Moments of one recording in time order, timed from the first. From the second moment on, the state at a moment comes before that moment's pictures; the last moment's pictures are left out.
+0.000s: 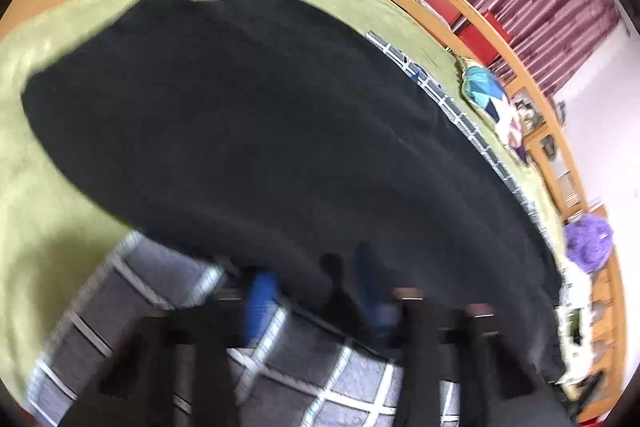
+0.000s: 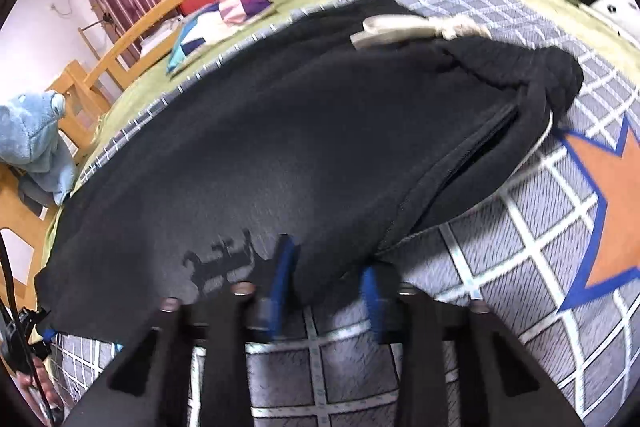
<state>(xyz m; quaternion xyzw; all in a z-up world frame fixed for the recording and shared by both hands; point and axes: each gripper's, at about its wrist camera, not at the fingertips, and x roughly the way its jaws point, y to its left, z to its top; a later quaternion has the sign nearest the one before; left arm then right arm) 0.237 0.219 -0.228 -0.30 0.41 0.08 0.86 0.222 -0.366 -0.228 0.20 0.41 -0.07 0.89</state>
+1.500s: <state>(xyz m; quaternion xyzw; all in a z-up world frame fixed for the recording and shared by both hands) 0.406 0.164 -0.159 -0.13 0.37 0.07 0.92 0.413 -0.329 -0.190 0.07 0.40 -0.03 0.91</state>
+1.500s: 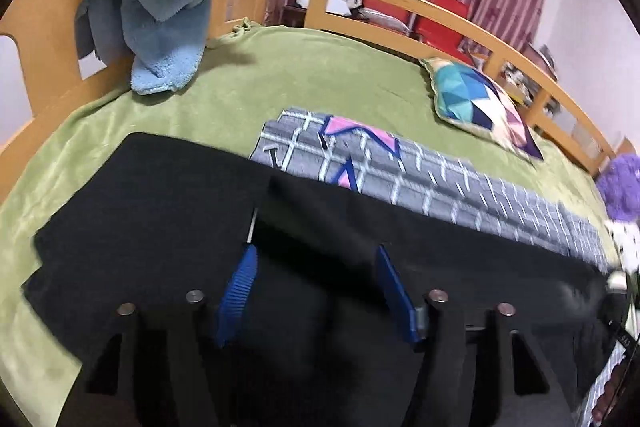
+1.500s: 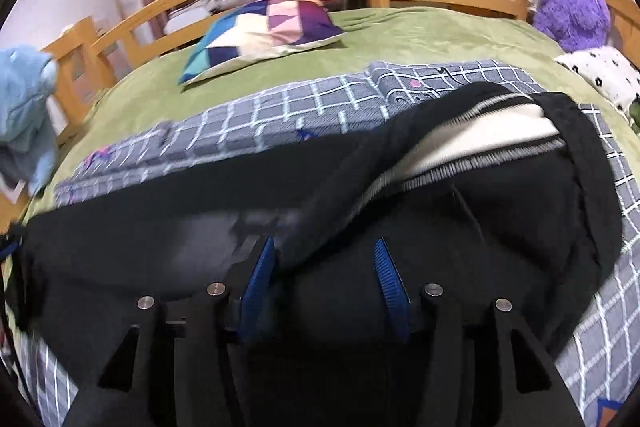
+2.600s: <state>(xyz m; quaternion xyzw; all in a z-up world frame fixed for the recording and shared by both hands) 0.387 0.209 -0.186 0.00 0.37 0.18 0.91 0.256 -0.315 -0.212 0.09 0.44 -0.07 0.89</state>
